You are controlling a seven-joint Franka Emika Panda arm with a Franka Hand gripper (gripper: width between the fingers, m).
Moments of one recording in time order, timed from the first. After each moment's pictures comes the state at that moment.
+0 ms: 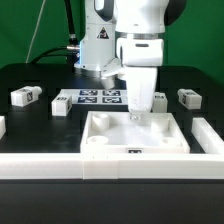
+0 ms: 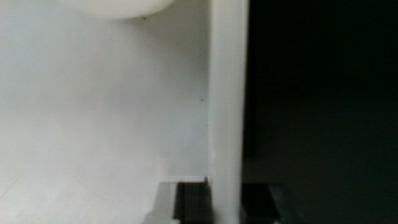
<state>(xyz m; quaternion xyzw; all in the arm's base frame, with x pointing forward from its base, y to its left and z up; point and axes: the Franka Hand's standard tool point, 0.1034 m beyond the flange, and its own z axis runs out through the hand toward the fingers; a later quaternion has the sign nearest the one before) 0.497 0.048 0.014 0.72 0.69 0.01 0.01</state>
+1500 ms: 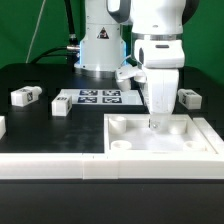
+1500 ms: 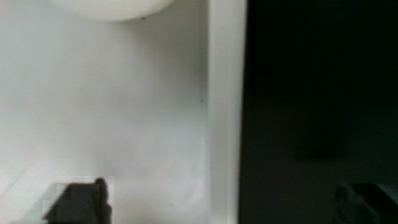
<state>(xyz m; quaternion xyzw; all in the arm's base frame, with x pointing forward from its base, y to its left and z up) 0.501 0.075 0.014 0.71 0.70 0.01 0.01</state>
